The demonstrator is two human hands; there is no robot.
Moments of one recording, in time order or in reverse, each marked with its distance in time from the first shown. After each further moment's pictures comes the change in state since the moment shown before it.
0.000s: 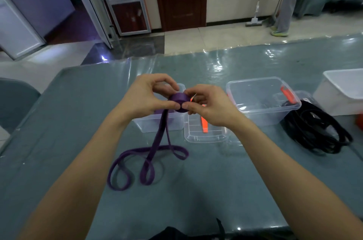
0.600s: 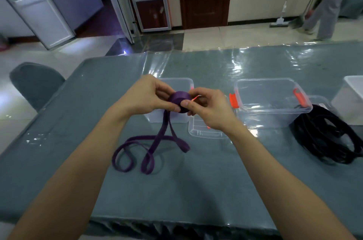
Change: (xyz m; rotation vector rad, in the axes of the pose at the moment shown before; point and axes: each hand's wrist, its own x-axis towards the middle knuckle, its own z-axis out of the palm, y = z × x) left_hand -0.028 0.018 0.016 0.013 -0.075 -0.170; right_hand -0.025 0.018 0.009 0.227 -0.005 0.030
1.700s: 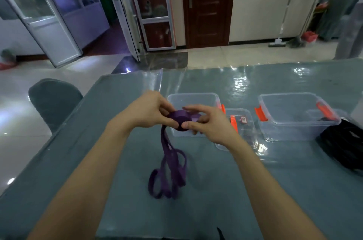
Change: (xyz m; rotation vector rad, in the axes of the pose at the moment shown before) left_hand -0.064 -0.057 -0.103 0.269 -0.054 -0.039; right_hand 0.021 -0.033 0.123 -0.123 -0.044 0.061
